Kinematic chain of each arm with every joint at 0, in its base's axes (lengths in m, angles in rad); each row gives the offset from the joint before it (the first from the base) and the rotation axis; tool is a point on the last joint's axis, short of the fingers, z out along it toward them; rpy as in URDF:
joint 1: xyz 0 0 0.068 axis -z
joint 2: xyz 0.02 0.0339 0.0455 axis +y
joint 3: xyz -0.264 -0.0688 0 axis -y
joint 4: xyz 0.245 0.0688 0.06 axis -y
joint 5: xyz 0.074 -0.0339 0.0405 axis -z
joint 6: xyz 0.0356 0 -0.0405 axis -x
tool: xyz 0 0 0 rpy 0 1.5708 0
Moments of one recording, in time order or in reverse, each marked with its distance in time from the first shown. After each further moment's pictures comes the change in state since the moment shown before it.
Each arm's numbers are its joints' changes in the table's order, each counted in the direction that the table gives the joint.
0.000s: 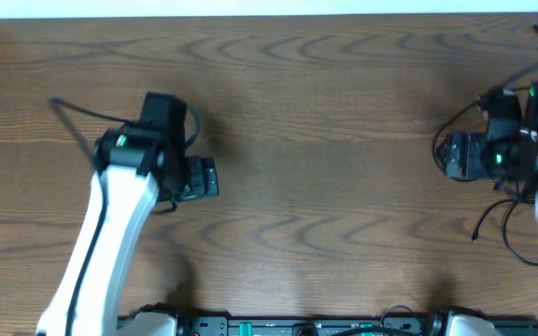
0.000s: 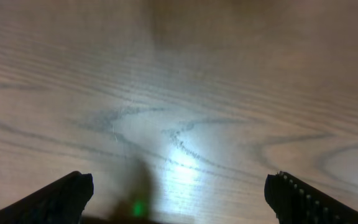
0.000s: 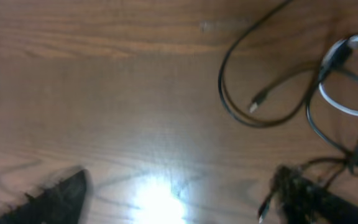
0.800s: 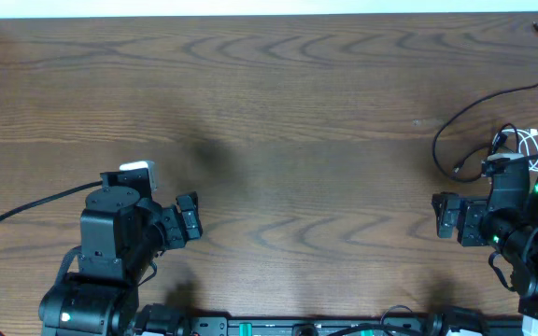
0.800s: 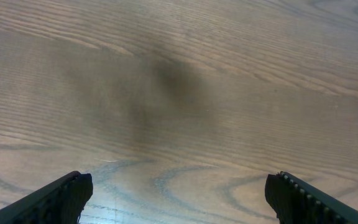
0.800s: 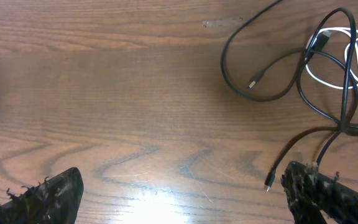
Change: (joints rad) left arm 0.000 -0.666 -0.249 0.200 -0.012 -0.006; right arm 0.000 -0.488 -0.266 -0.013 0.006 -0.020
